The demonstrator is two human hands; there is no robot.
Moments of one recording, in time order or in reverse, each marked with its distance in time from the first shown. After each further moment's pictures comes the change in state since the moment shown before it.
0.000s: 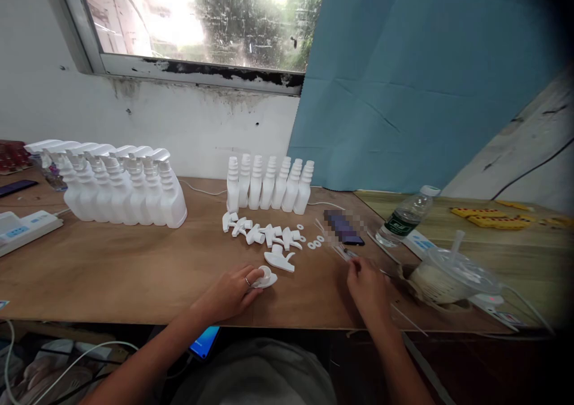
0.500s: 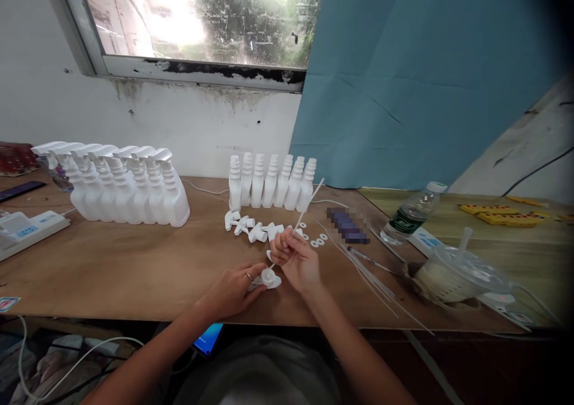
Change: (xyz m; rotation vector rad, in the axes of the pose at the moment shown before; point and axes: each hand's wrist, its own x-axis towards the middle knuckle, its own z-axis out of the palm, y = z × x) left_hand 0.001 0.004 -0.005 -0.079 -0.014 -0.020; right_hand -0.014 -0.161 0.018 1.813 -0.763 0.125
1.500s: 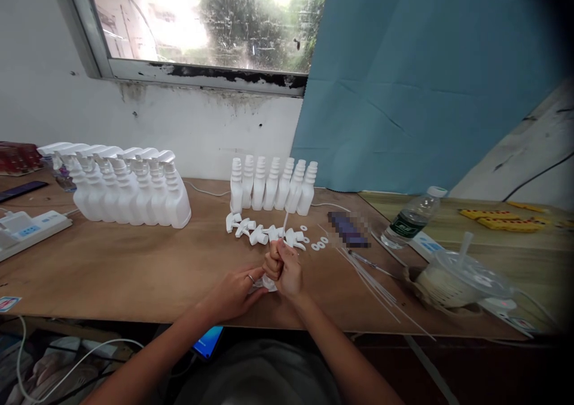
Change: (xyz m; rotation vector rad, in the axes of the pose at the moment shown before) left_hand 0.000 -0.001 0.000 -0.003 -0.021 0.013; right_hand 0.001 0.033 0.007 -0.059 -0.059 -0.006
